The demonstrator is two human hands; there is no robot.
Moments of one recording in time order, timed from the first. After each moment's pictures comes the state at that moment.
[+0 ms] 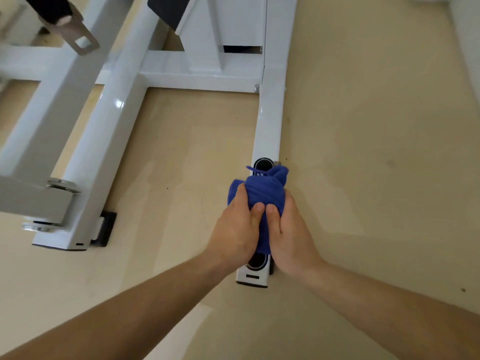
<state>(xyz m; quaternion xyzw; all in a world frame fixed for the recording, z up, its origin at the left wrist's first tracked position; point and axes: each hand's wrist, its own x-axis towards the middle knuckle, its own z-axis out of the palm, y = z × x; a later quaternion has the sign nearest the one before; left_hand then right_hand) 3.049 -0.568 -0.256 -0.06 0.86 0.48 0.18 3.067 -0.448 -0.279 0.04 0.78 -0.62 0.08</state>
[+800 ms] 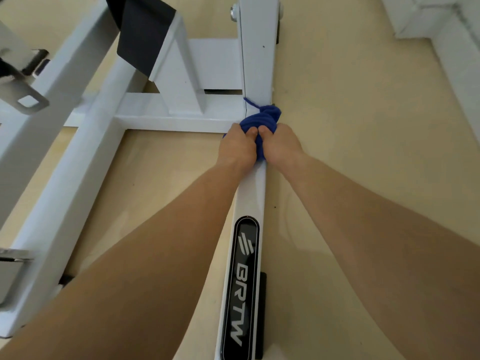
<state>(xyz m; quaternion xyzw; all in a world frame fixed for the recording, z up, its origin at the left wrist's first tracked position) 2.802 -0.516 -0.262 -0.12 0.87 0.46 0.08 2.797 -0.418 -0.274 0.13 0.83 -0.53 0.08</state>
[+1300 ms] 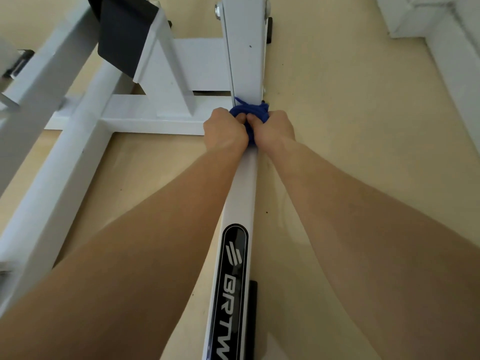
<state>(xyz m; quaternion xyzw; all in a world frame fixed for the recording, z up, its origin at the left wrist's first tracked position) 2.762 -0.505 -0.257 -0.19 0.90 0.39 0.01 2.768 -0.413 -0.267 0.16 0.82 -0.55 0.06</state>
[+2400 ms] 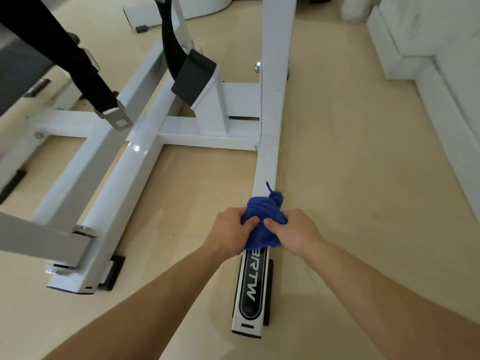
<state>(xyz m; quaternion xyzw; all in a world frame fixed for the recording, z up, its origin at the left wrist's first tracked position) 2.970 -0.576 -0.245 -0.01 0.91 0.39 0.15 2.970 -0.414 -0.254 0.11 0.83 -0.49 0.23</state>
